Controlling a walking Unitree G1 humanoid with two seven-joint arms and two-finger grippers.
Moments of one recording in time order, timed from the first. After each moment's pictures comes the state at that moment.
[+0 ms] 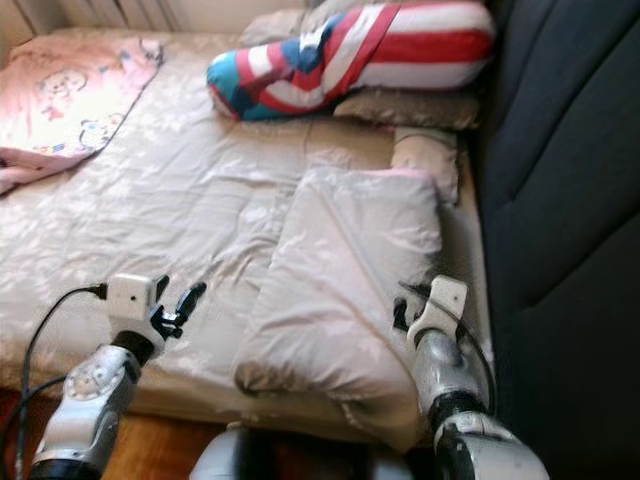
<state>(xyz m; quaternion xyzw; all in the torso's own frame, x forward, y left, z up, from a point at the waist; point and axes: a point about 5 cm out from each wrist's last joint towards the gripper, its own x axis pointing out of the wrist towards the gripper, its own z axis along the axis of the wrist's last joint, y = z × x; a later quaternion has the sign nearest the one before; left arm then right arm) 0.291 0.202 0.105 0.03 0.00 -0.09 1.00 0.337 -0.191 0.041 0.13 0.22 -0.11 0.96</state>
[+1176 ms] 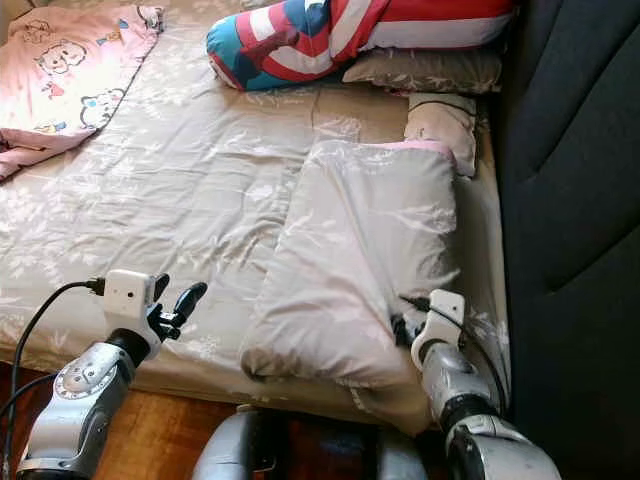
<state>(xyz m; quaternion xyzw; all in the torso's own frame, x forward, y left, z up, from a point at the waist) 0.283 0.198 0.116 0.03 0.03 -0.10 0.99 0.316 -0.197 0.015 0.09 0.32 -0.06 0.94</state>
